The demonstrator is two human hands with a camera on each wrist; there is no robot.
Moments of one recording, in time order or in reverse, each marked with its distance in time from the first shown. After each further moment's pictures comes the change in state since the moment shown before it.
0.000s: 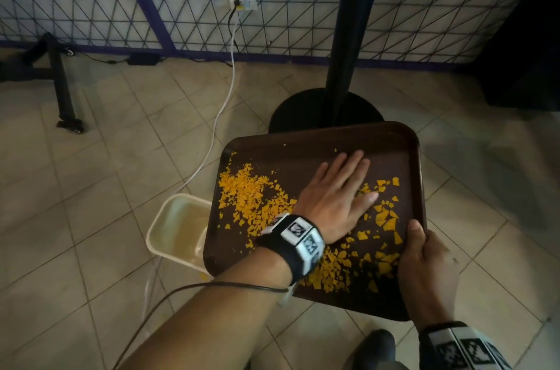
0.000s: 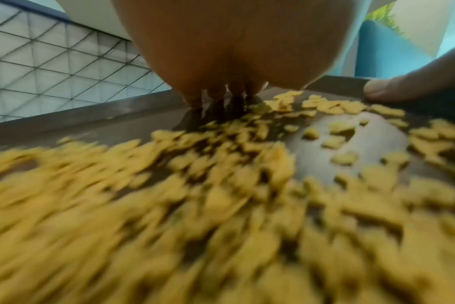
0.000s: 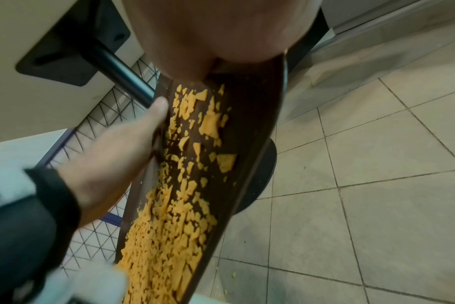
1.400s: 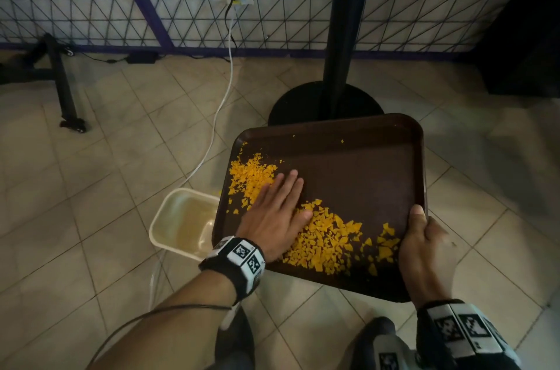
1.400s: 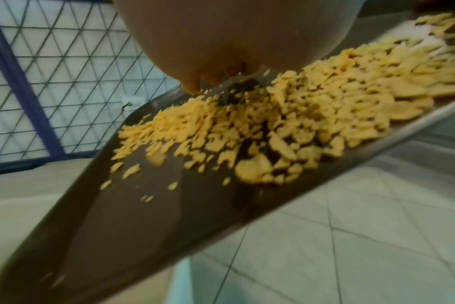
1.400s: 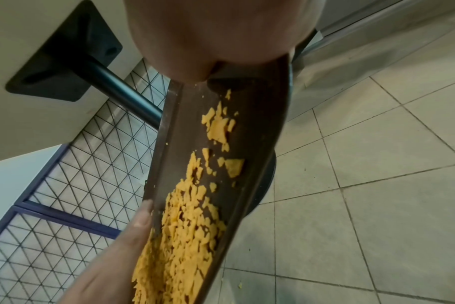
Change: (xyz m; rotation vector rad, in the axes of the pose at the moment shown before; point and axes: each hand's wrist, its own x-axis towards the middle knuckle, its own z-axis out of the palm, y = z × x) left_hand -0.076 -0.056 0.019 0.129 -0.137 -0.239; right_hand 0.005 -0.006 -0.007 0.032 0.016 0.101
